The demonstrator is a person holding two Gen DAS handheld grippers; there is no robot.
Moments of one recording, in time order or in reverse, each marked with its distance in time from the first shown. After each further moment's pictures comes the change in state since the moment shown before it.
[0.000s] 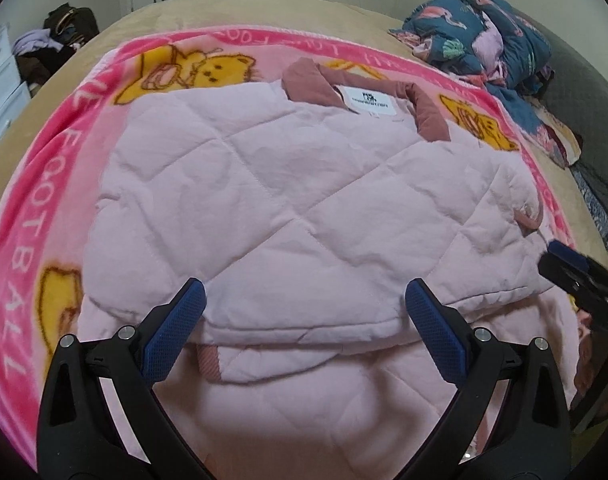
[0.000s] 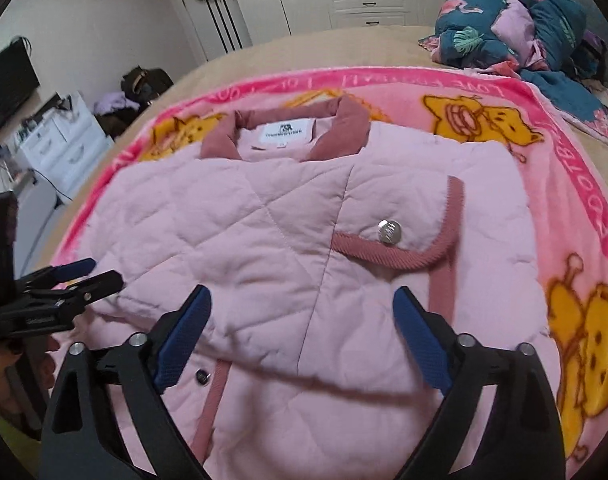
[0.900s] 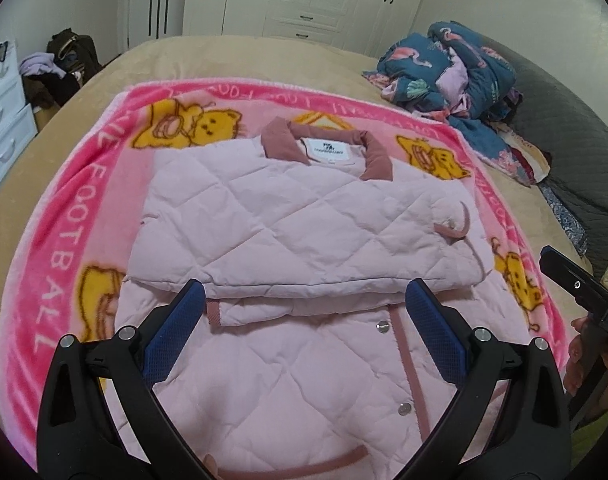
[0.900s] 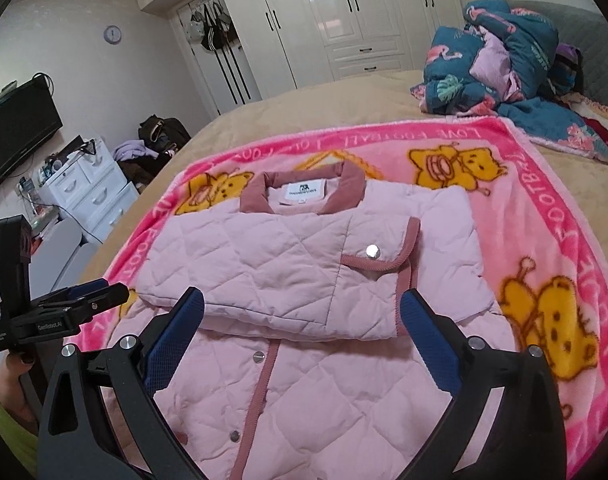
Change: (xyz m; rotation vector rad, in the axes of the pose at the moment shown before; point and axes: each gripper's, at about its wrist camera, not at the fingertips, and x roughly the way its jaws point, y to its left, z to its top) left arm -0.103 -0.027 -0.018 0.025 -0.146 -0.055; right arm -0.116 0.017 -0.011 0.023 -0.178 0.044
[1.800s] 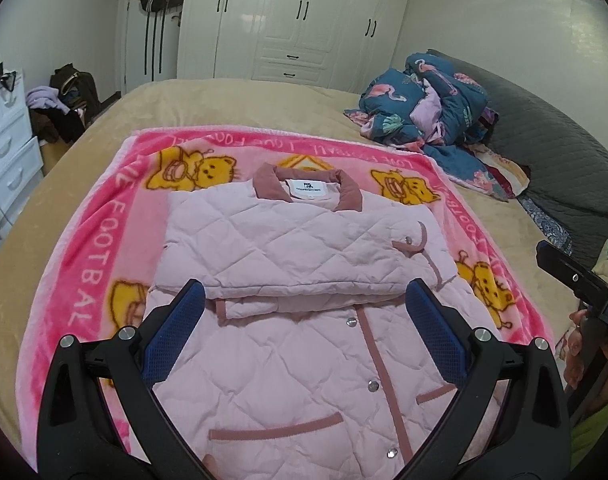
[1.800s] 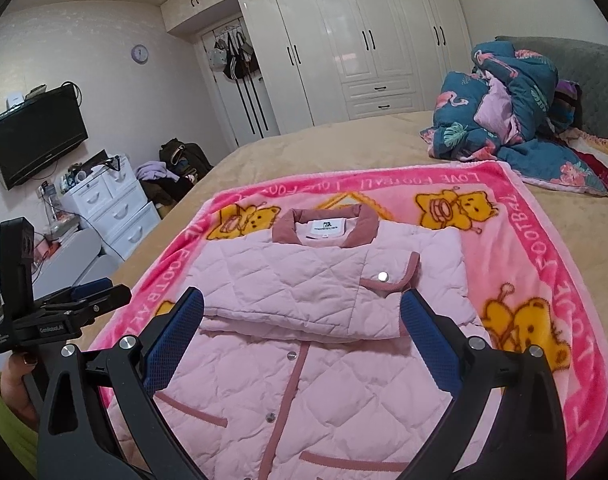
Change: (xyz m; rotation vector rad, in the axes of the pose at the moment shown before) left arm -0.089 -0.020 -0.017 0.049 -0.140 -0.017; right arm -0.089 0.037 -0.004 -0.055 -0.120 0.022
